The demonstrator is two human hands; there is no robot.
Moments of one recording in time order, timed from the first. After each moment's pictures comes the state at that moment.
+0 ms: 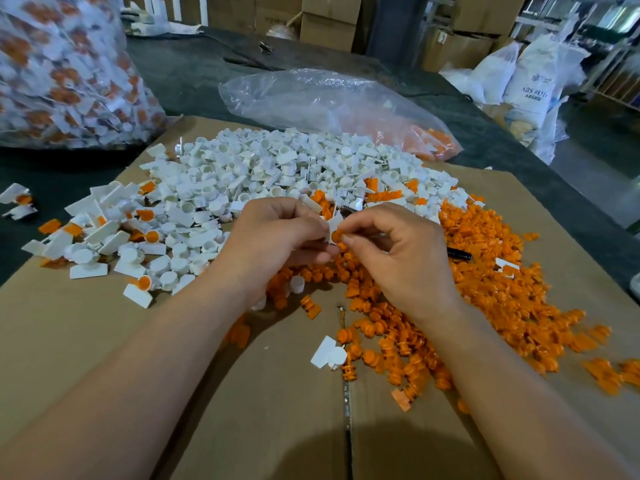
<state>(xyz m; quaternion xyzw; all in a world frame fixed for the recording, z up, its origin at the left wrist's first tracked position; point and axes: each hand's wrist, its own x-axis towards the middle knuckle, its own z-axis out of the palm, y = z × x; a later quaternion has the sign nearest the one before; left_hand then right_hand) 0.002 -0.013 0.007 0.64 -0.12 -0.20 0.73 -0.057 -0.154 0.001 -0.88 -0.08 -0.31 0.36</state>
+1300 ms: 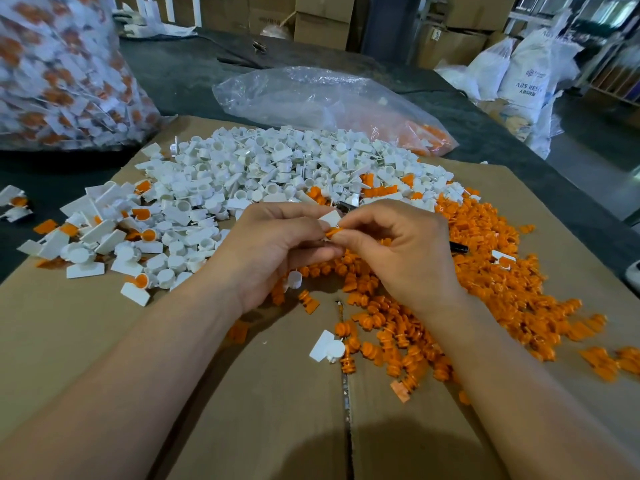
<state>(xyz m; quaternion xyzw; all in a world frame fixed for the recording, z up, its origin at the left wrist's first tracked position) -0.005 -0.011 0.010 0.56 -0.11 -0.27 0.78 -0.060 -0.155 0.002 -0.87 -0.10 -0.33 0.35</state>
